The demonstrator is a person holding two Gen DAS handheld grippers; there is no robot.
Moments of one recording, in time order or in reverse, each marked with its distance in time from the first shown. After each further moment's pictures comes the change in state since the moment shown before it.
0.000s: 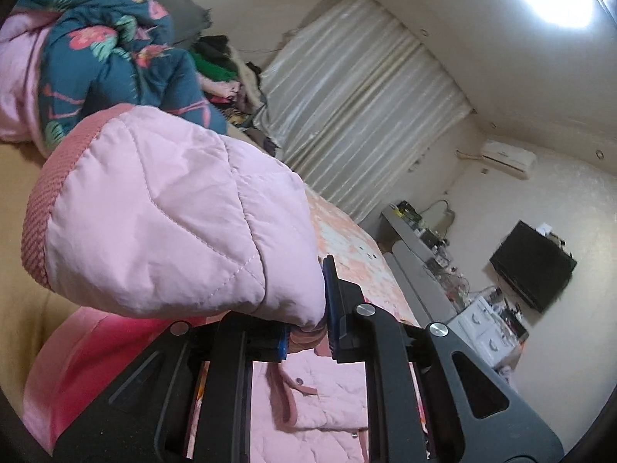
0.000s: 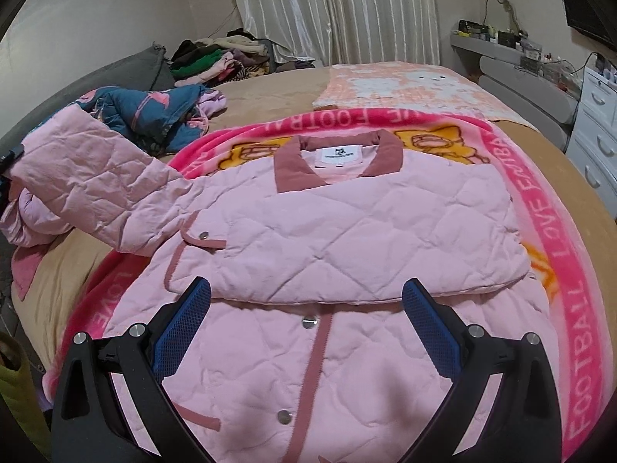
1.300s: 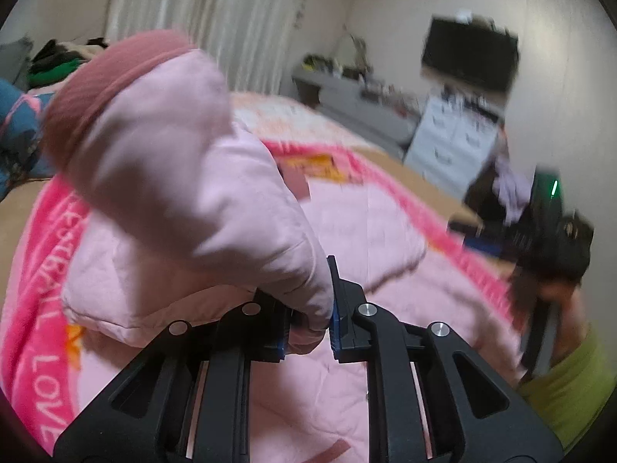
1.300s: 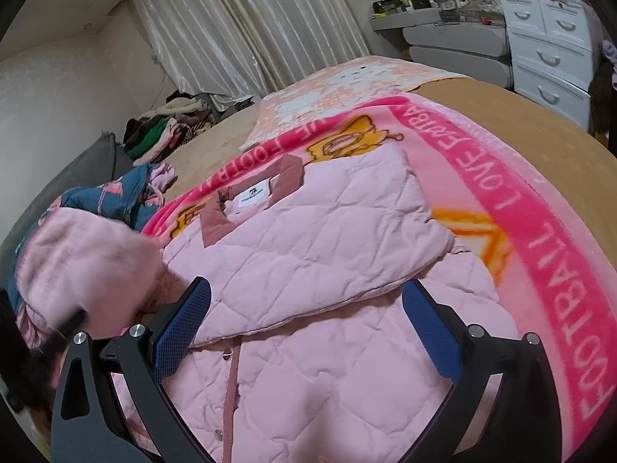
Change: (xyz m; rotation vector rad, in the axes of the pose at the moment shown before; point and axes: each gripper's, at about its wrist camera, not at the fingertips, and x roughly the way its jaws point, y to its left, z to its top) left arm 0.121 -0.113 -0.202 0.596 0.458 -0.177; right arm -0.031 -0.138 -0.011 0.354 -0.110 -0.008
